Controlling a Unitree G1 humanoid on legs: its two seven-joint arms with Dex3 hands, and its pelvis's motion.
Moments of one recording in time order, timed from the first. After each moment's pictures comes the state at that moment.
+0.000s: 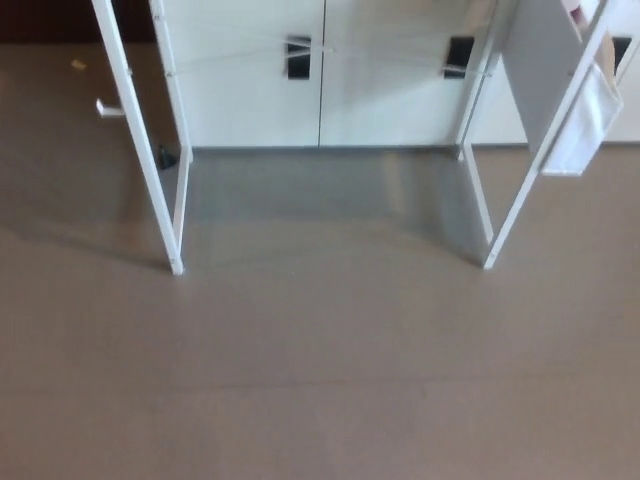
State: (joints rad) left_arm 0.25 0.26 0.22 0.78 -0.19 -0.12 -0.30; right_arm 0.35 -0.16 -0.14 0.64 0.07 -0.28 0.13
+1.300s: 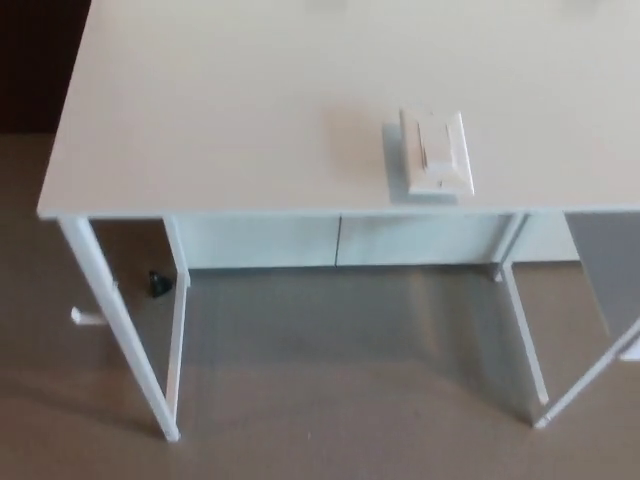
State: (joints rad) left_arm 0.26 0.31 0.14 0.92 -0.08 -0.30 -0.20; right_arm 0.37 -0.17 -0.09 0.71 0.02 -0.36 0.10
